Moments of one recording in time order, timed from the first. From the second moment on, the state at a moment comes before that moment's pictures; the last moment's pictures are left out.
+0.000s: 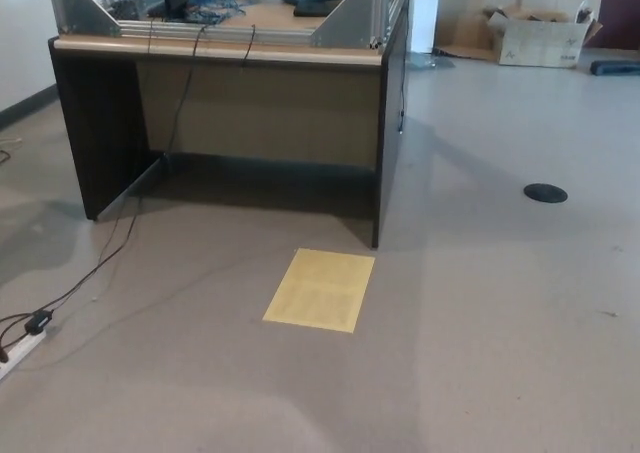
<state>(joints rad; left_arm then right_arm) 0.00 0.51 0.14 0.78 0.12 -0.36 -0.07 -0.21 -0.33 0.02 0.97 -0.19 -0.35 -0.01</state>
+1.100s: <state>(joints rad) -0.02 0.54 0.17 0.86 0.05 -0.60 -0.16 -0.23 -0.34 0.00 1.09 -0.19 -0.61 -0.05</state>
